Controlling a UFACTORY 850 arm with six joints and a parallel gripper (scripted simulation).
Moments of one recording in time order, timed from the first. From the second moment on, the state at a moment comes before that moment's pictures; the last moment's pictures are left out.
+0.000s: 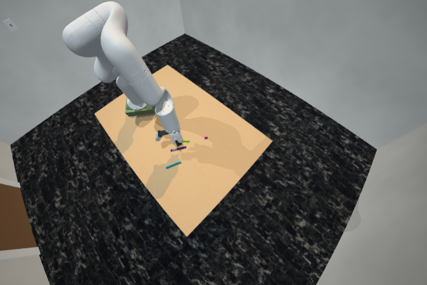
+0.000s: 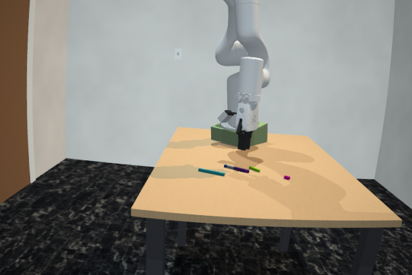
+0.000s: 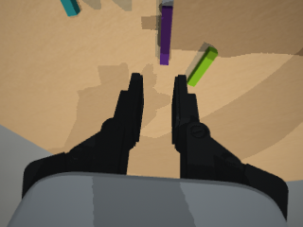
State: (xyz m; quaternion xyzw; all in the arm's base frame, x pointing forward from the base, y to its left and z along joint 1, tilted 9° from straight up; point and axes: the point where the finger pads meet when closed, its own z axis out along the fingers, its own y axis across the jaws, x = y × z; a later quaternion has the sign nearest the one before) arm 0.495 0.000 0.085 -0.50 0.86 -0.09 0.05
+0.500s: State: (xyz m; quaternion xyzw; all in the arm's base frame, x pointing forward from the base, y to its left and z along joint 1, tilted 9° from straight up) arm 0.494 0.000 0.091 -0.50 0.86 -0.08 0.03
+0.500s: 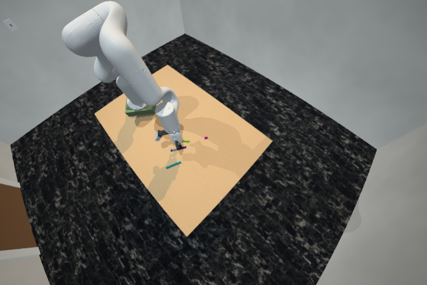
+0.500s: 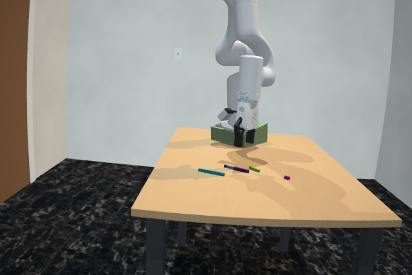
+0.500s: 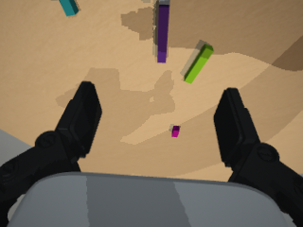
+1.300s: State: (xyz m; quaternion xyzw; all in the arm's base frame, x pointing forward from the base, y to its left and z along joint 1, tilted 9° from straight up) arm 0.492 0.002 0.108 -0.50 0.86 -0.08 0.03
